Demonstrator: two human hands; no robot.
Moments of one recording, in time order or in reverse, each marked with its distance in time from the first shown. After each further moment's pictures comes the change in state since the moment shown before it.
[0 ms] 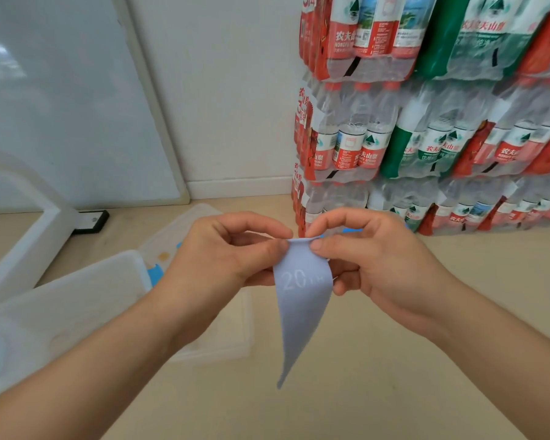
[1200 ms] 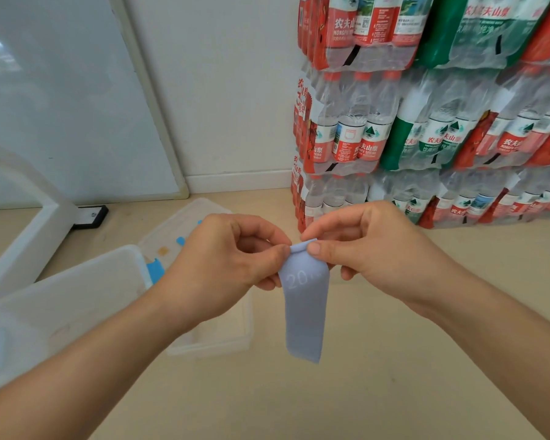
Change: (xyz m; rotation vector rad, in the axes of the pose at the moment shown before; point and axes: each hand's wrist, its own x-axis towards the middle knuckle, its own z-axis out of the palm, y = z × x) left_hand 0.005 -0.007 -0.001 0.338 -0.051 0.027; right_hand 0.003 0.000 -0.006 -0.344 0.028 -0.033
